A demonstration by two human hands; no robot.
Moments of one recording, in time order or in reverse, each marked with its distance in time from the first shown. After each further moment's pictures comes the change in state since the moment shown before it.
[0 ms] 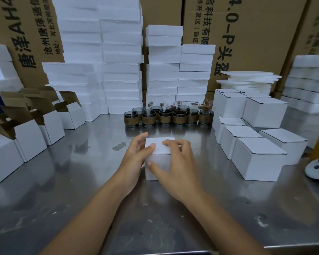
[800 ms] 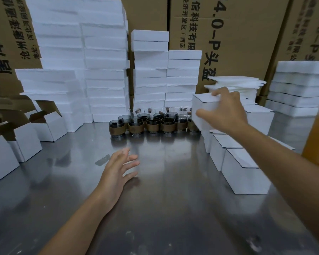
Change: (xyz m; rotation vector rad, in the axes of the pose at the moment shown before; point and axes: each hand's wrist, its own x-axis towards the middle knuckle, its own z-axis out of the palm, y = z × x) left_hand 0.024 -0.008 -0.012 -0.068 0.061 -0.068; right_hand 0.133 0.061 -0.132 -0.177 0.247 0.216
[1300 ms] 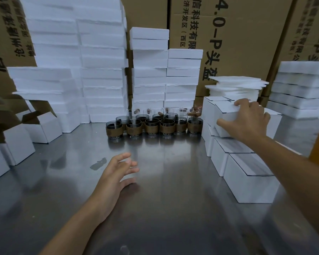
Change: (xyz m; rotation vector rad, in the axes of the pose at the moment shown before) left_hand 0.007 -0.010 -0.005 0.071 -0.053 0.056; right_hand 0.028 0.069 0.011 -0.313 0.140 0.045
